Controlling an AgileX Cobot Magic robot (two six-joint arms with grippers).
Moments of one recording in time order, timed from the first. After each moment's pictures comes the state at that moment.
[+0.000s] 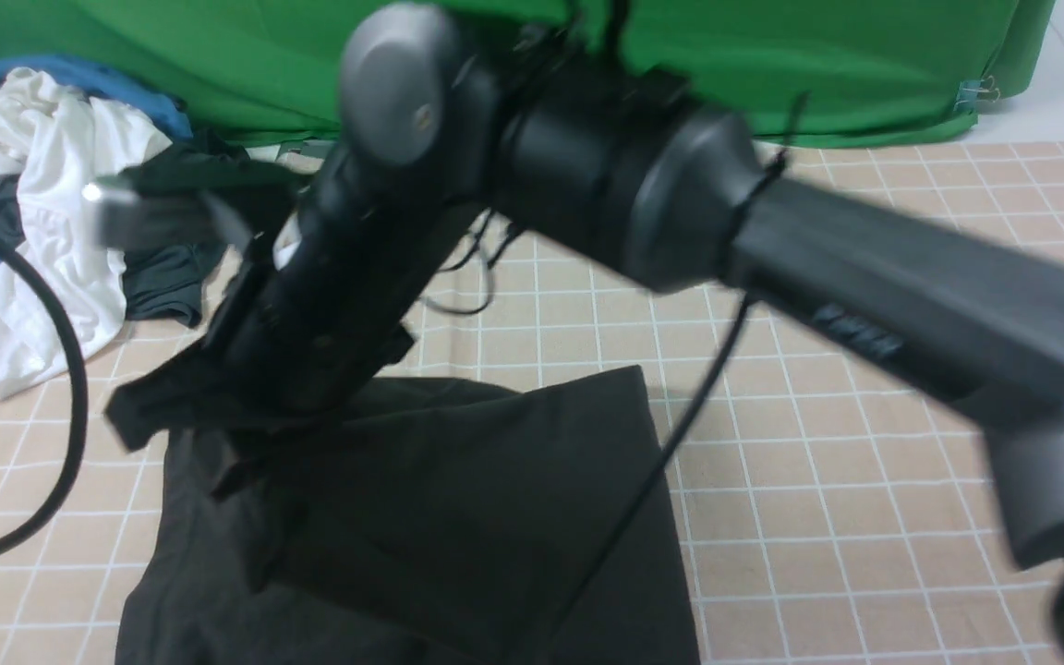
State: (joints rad) right arm 0.92 2.22 -2.16 0.47 1.09 0.10; left arm -0.19 0.79 -0.97 0.15 1.16 -0.10
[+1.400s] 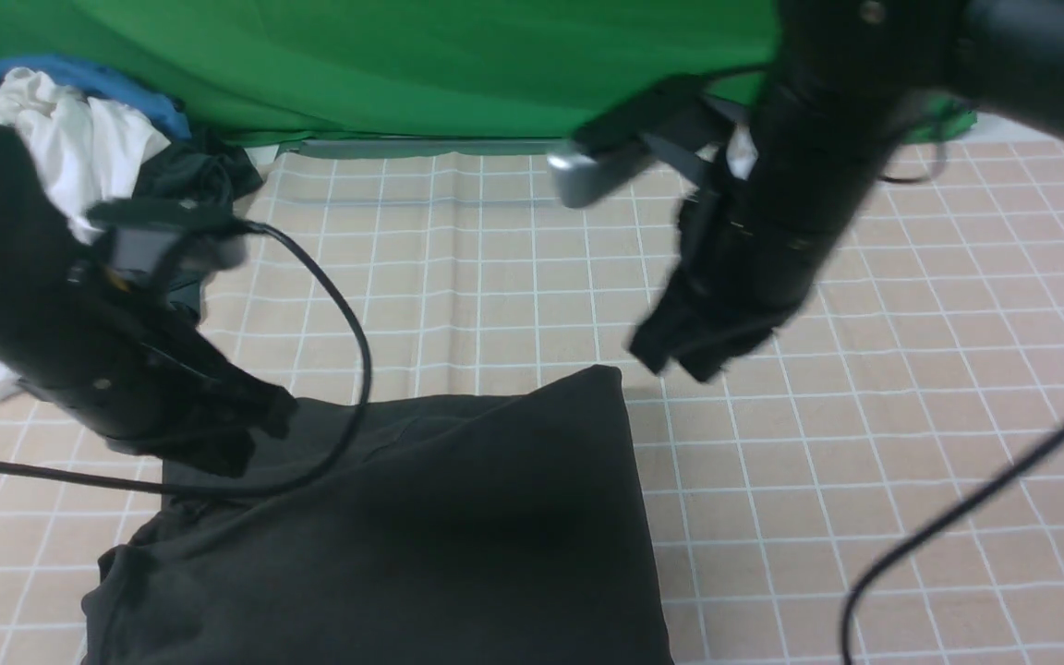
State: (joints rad) right arm 0.60 1.73 -1.55 0.06 1.22 -0.08; left arm -0.19 1.48 -0.98 -0.19 0.94 0.23
